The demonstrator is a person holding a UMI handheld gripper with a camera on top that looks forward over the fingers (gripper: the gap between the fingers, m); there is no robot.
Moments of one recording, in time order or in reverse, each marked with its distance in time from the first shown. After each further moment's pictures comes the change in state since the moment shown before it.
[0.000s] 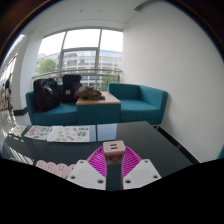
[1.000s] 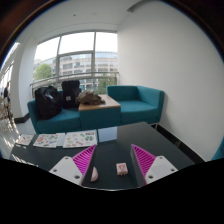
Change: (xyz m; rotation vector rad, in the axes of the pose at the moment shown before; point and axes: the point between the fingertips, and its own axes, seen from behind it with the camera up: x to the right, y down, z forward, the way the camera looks) arm -0.019 -0.030 -0.061 0.000 0.012 0.071
